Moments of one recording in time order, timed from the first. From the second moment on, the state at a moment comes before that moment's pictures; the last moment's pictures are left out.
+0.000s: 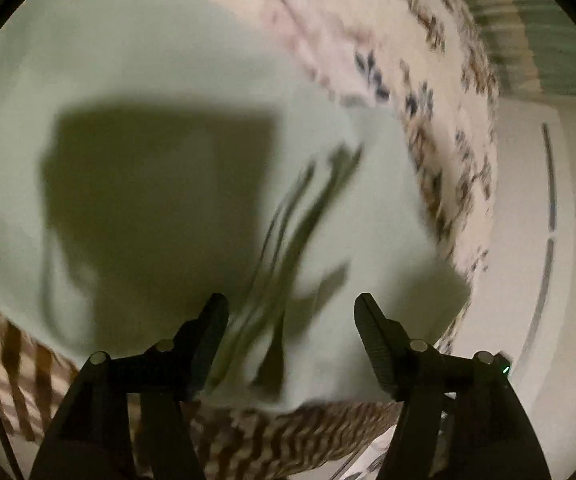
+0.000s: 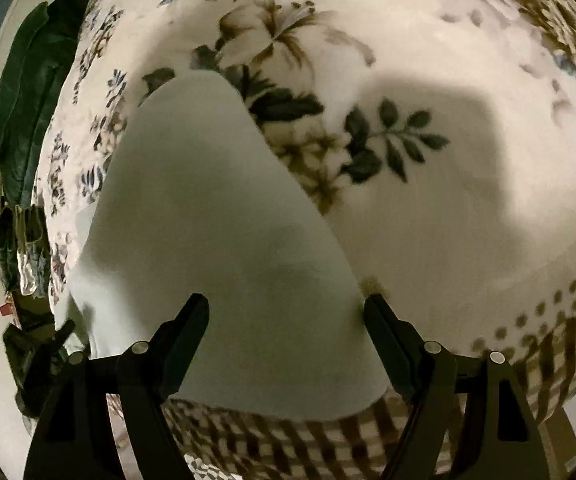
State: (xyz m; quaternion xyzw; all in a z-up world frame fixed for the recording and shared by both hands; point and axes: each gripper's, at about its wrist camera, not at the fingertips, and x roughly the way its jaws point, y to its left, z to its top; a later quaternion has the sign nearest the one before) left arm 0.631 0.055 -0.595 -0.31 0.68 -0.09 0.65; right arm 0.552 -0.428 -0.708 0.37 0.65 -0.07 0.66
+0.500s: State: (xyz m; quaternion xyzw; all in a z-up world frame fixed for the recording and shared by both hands) left arm 0.612 0.038 -0.611 -0.17 0.72 -0.04 0.68; right arm 0.550 -0.432 -0.731 0.34 0.68 -0.08 0.64
